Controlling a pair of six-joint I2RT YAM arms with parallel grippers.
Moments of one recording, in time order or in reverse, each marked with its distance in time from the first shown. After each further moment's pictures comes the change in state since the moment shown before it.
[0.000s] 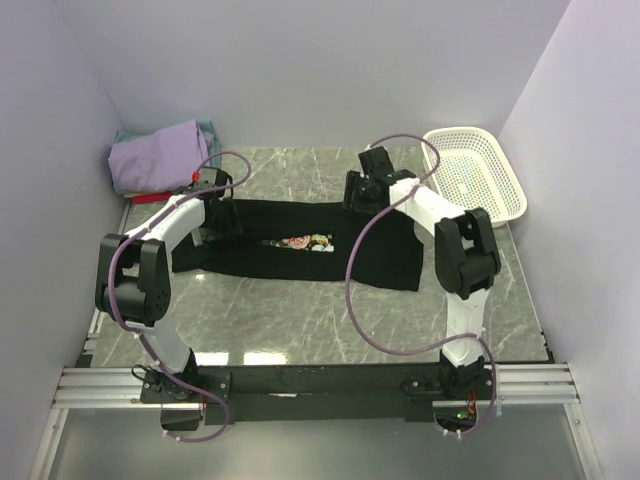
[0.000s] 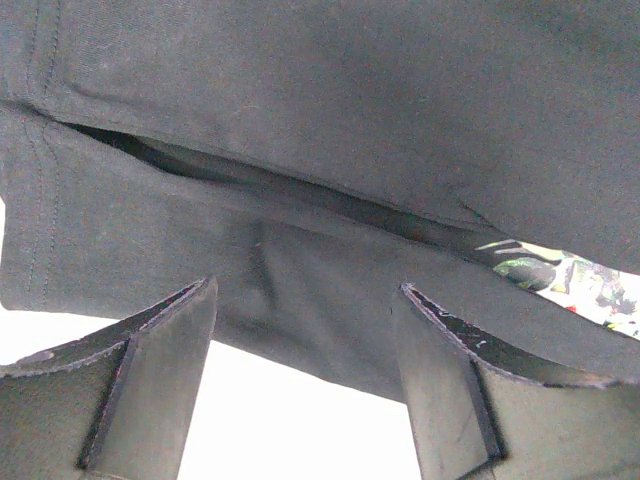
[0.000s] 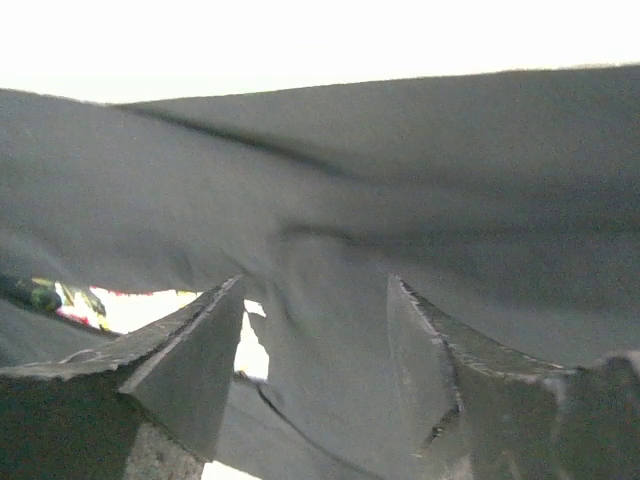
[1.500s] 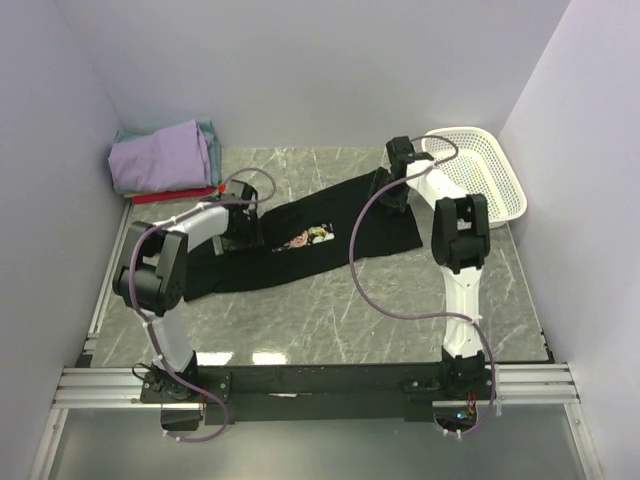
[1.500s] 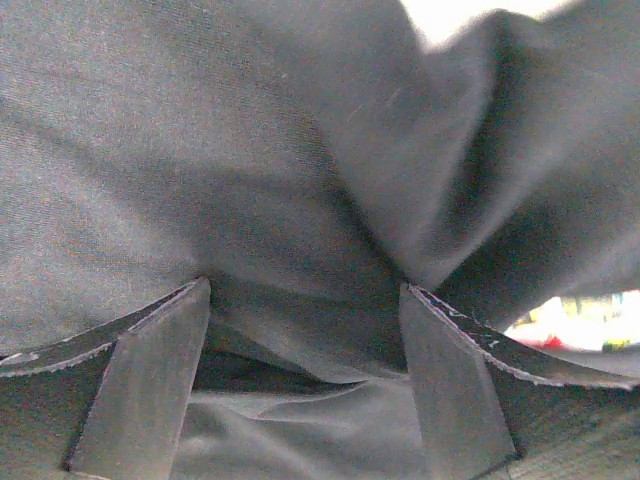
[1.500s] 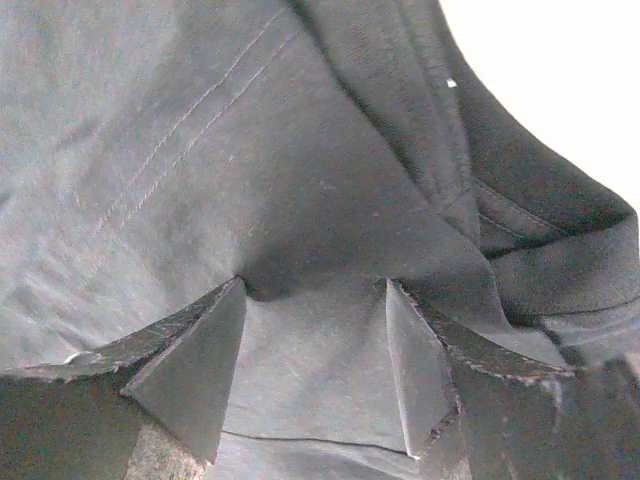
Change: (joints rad) left arm -0.120 0.125 -0.043 0.109 0.019 -0.058; right arm -0.189 0.249 0.278 -0.279 -0.039 0.038
